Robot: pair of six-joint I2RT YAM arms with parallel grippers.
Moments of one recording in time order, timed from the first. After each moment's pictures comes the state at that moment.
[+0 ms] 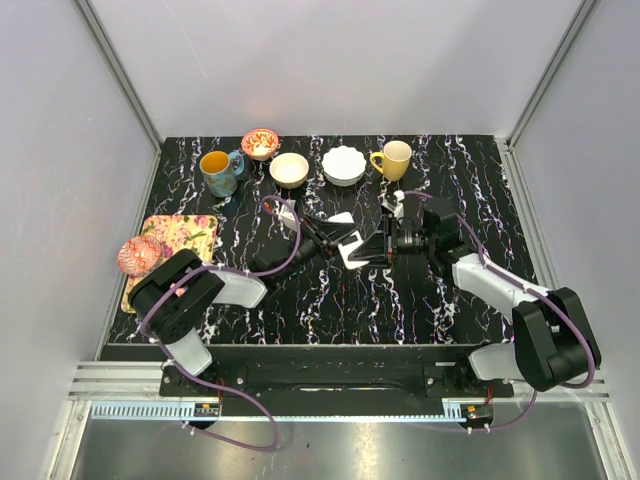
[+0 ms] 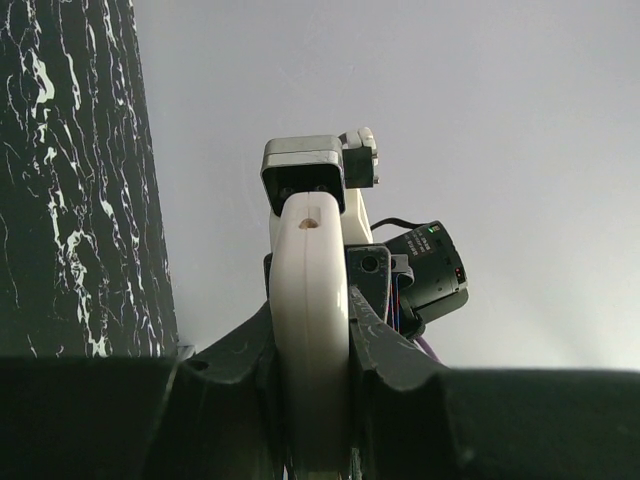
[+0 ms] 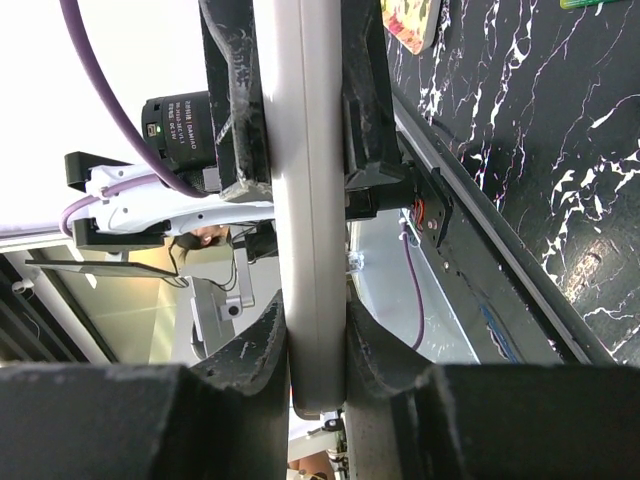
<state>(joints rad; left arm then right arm) -0.77 1.67 0.57 1.23 0.14 -1.60 0.36 1.34 0.68 0.32 -1.08 1.22</state>
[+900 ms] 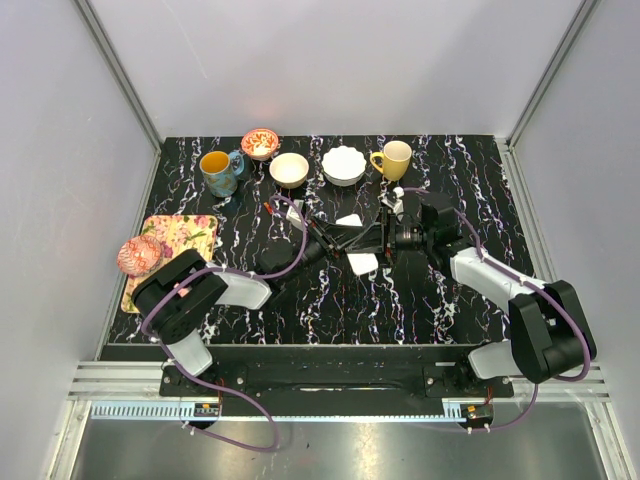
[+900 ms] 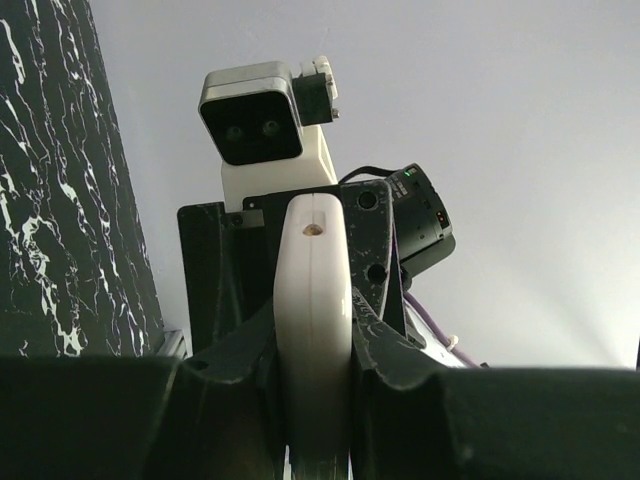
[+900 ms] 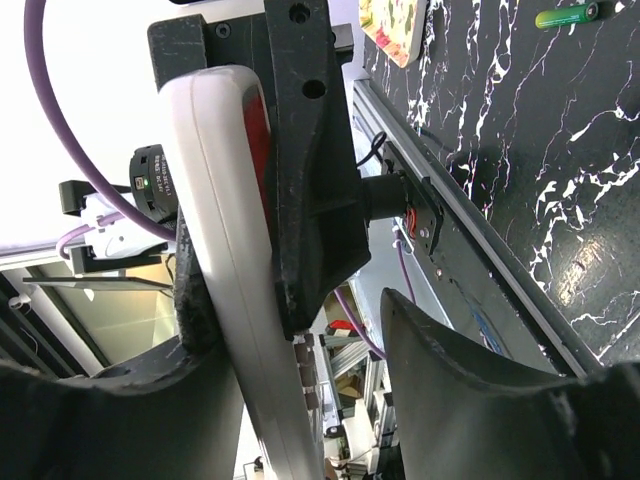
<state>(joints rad) -0.81 1.69 0.59 1.27 0.14 -1.58 0.35 1.39 0.73 0.28 -1.07 1.20</state>
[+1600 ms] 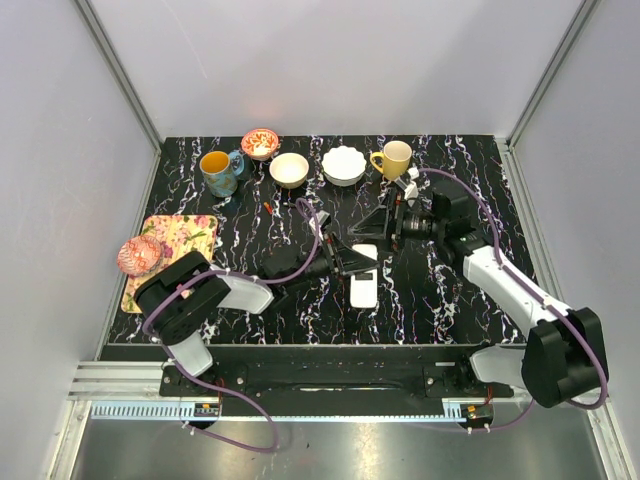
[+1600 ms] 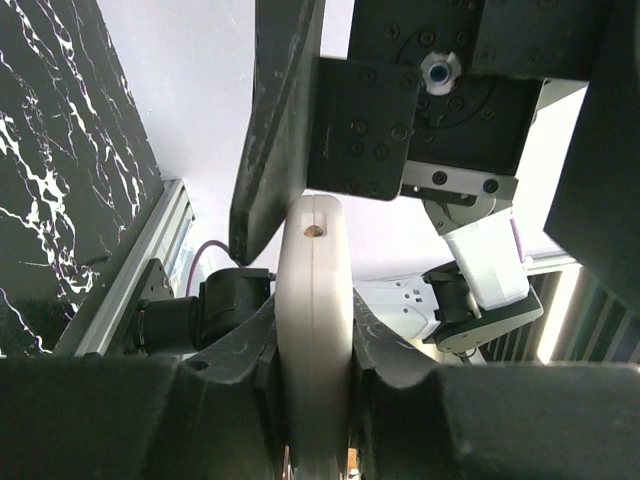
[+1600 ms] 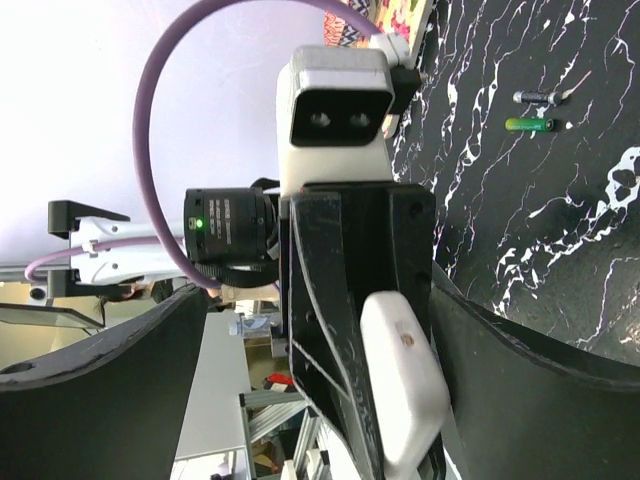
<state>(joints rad) -0.85 1.70 0.58 1.28 0.45 -1.56 0.34 1.27 0.84 0.09 -0.92 1.01</state>
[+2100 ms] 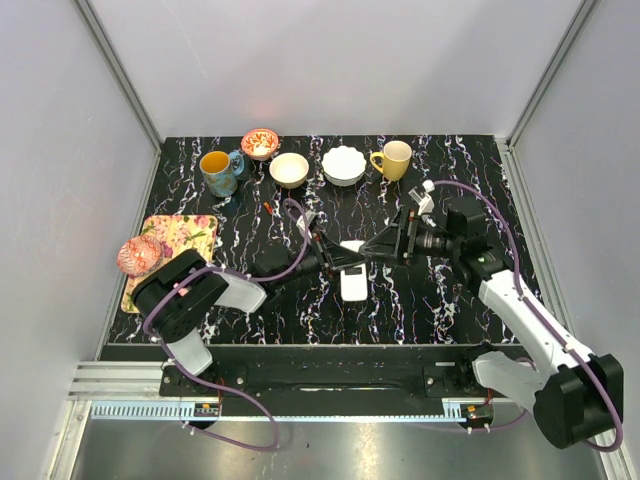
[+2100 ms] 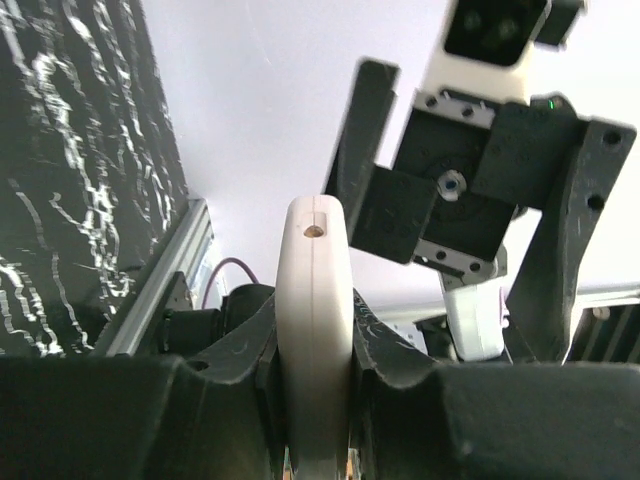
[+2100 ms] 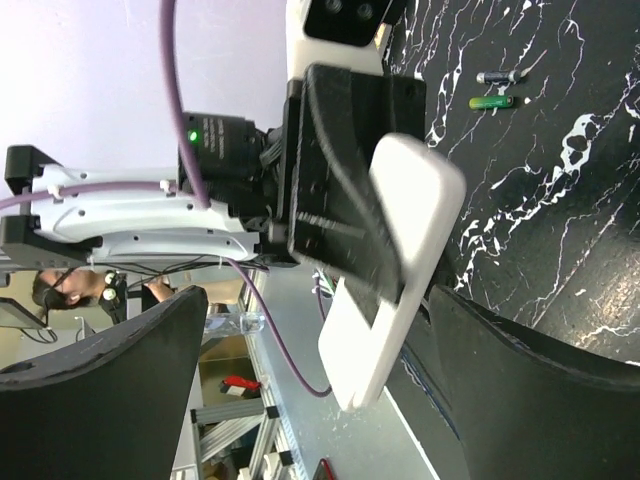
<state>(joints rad) -0.78 1.69 0.54 1.28 0.47 -1.58 0.32 1.06 0.77 -0.09 -0.88 0.88</state>
